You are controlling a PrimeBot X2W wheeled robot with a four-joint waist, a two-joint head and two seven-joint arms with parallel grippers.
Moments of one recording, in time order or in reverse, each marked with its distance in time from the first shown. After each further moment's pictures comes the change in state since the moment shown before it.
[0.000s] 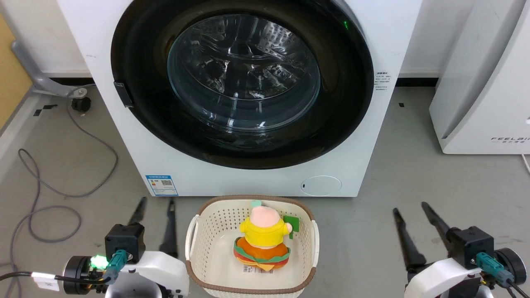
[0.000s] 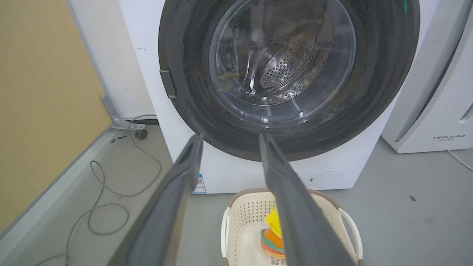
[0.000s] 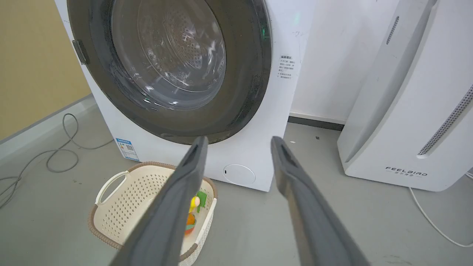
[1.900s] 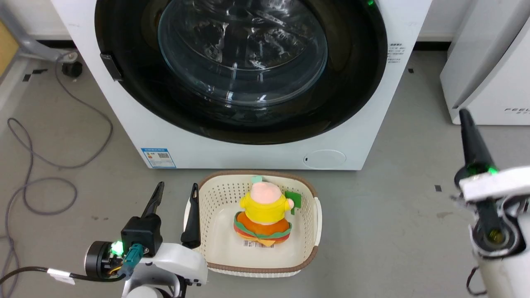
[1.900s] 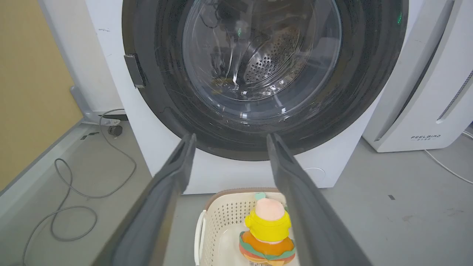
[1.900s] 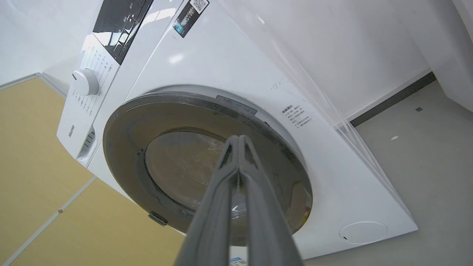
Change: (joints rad) left arm -0.069 -0.001 -0.087 0.079 -0.058 0.027 -0.115; right arm -0.380 -0.151 0.019 0.247 1.002 0.000 -0.088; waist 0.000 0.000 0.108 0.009
